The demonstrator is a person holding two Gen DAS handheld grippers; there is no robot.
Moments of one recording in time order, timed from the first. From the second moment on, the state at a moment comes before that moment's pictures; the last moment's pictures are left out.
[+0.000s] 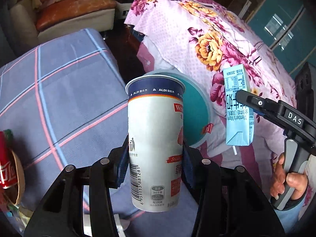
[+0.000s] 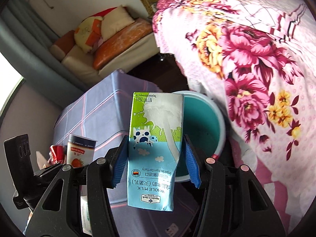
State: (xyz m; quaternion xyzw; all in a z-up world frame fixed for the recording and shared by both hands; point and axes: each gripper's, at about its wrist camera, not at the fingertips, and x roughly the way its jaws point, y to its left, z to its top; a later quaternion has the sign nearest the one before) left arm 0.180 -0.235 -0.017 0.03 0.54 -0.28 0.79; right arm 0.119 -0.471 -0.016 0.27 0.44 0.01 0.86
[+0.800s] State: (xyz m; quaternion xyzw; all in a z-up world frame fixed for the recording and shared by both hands) left arm 0.220 -0.287 -0.067 0.07 0.57 -0.27 0.77; right arm 0.153 -0.506 -0.063 0.29 0.47 -0.02 0.84
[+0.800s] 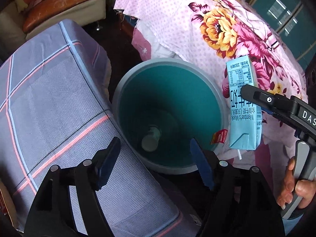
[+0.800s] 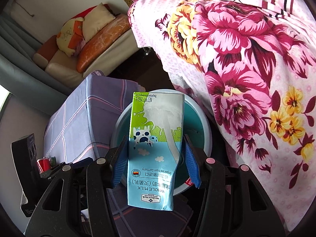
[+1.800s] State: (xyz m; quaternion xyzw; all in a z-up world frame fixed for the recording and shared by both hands) left arm 0.163 -0.189 -0.008 0.00 0.52 -0.26 0.81; right arm 0.138 -0.440 -0.030 0.25 0.50 -0.02 0.83
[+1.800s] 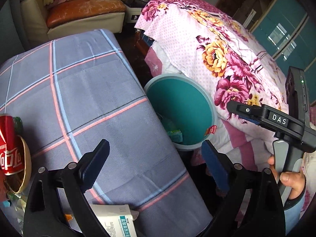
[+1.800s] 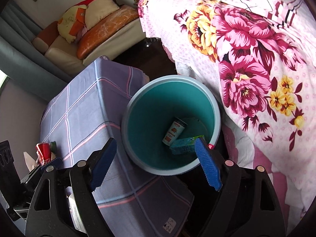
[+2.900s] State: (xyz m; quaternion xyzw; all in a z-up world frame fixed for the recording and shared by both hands) left arm 0.064 0.091 -0.025 -0.10 0.49 -0.13 0.86; right arm 0.077 -0.174 -0.061 0.09 0.63 0.11 0.77
